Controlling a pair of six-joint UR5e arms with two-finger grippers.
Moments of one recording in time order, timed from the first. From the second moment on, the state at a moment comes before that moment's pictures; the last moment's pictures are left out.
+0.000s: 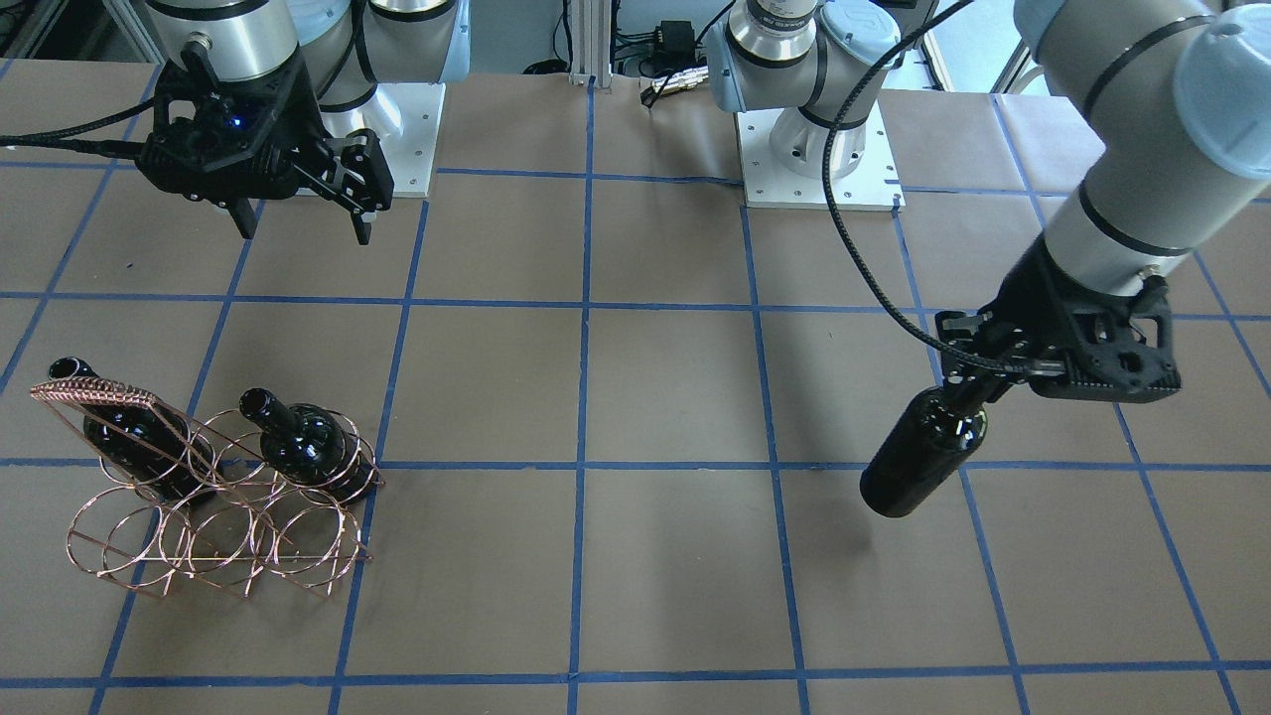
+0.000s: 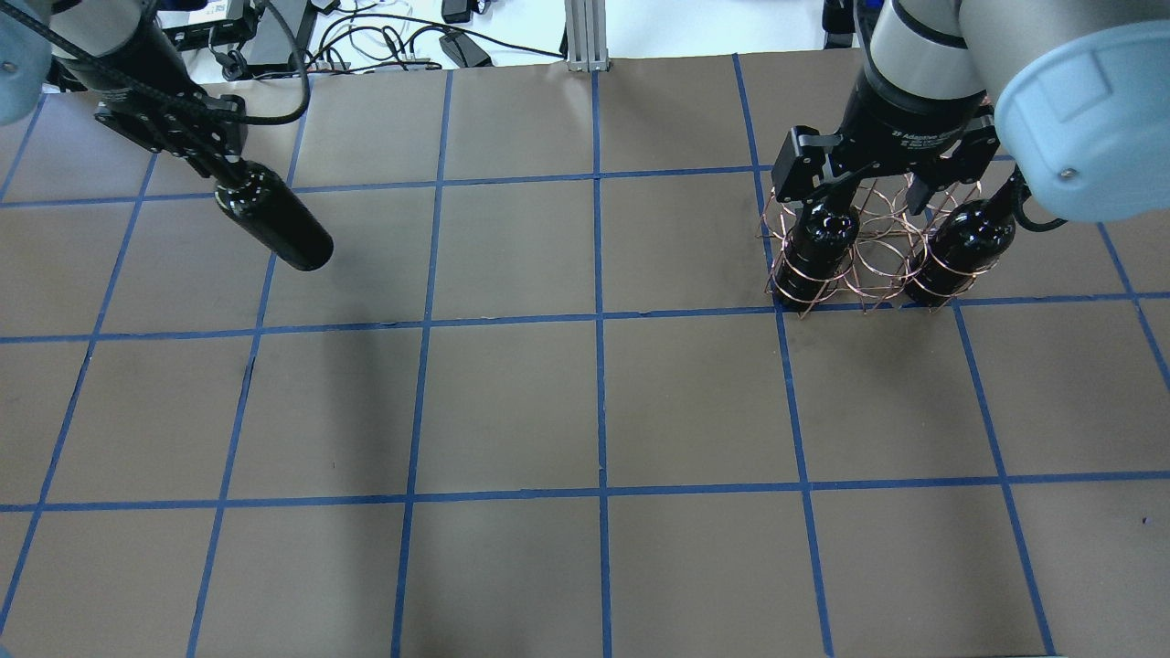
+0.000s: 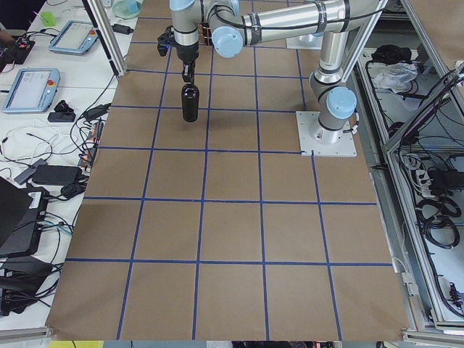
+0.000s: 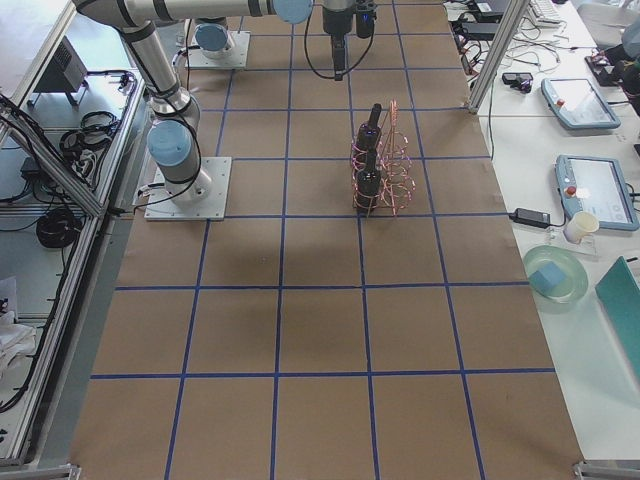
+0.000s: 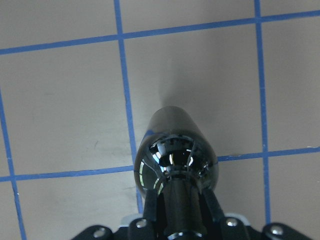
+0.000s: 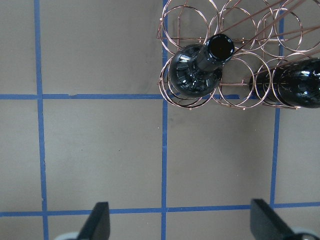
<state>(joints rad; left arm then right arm) -1.44 -1.73 -1.50 -1.44 1.56 0.17 1.64 -1.61 1.60 -1.61 -1.64 0.05</state>
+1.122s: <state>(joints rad) -1.93 -1.63 -1.72 -1.40 1.52 -0.27 1.64 -1.61 1.60 -1.61 -1.64 0.05</state>
